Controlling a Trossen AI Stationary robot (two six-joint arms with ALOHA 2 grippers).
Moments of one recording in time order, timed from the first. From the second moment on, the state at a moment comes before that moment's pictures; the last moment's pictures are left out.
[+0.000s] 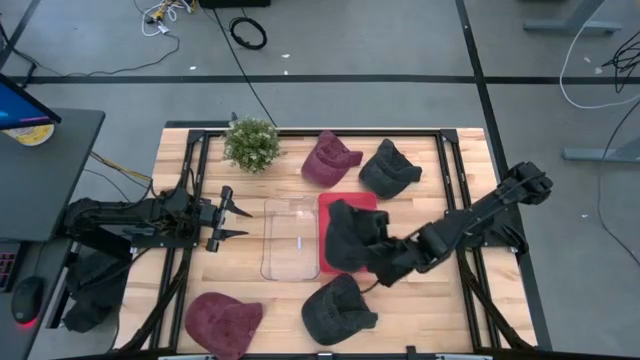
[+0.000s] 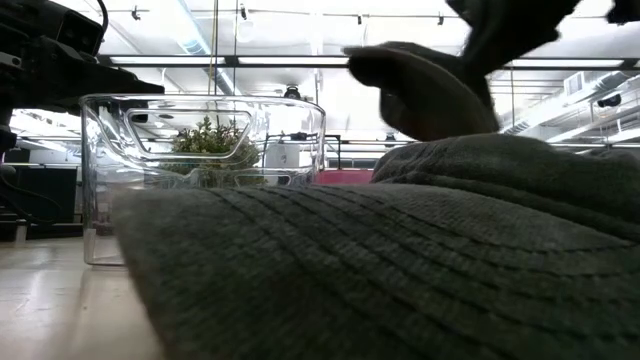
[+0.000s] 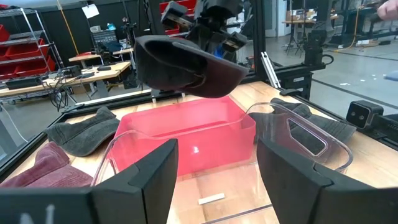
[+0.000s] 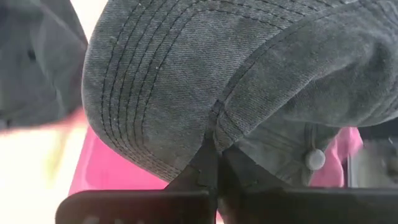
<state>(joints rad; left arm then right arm) 0.00 0.11 0.01 0.08 0.16 0.14 0.51 1.53 1.19 -0.78 0.57 0.04</state>
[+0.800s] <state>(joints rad) 0.00 0.11 0.01 0.08 0.16 0.14 0.28 1.53 1.13 -0.76 0.22 -0.20</state>
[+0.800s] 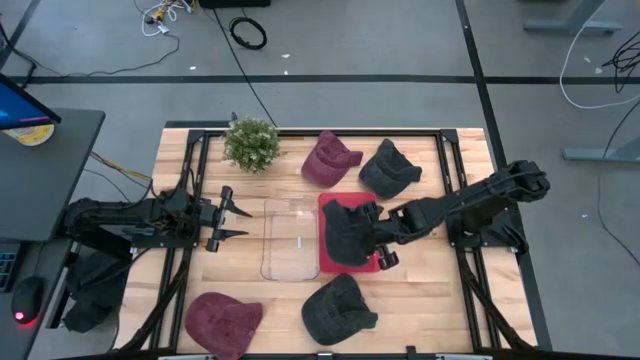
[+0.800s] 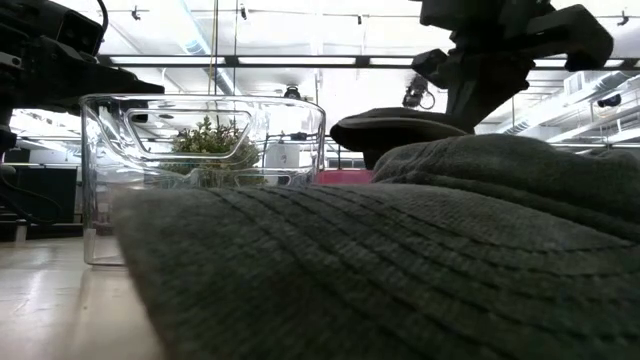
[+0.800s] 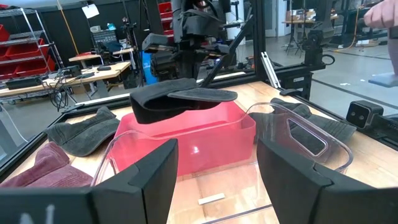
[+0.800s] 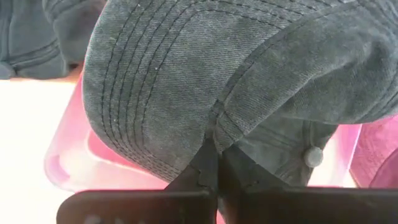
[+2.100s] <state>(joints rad) 0.00 0.11 0.01 0.08 0.16 0.14 0.27 1.53 1.13 -0.87 0.39 0.00</state>
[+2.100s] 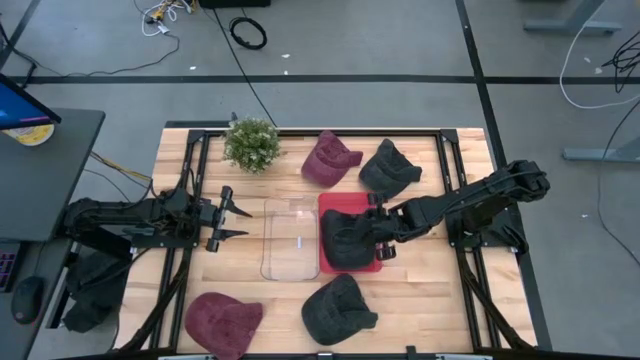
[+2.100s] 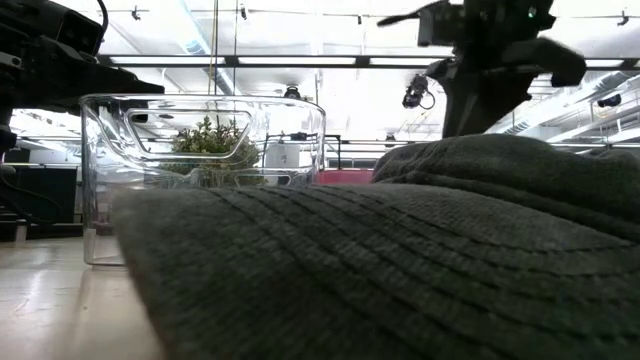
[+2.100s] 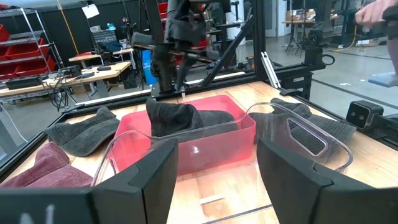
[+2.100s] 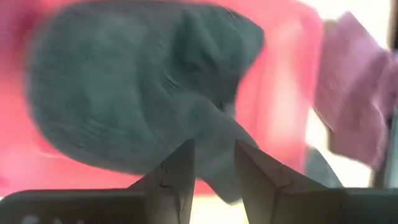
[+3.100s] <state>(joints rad) 0.00 0.11 0.01 0.08 0.16 0.14 0.05 1.53 0.84 -0.51 0.14 -0.07</state>
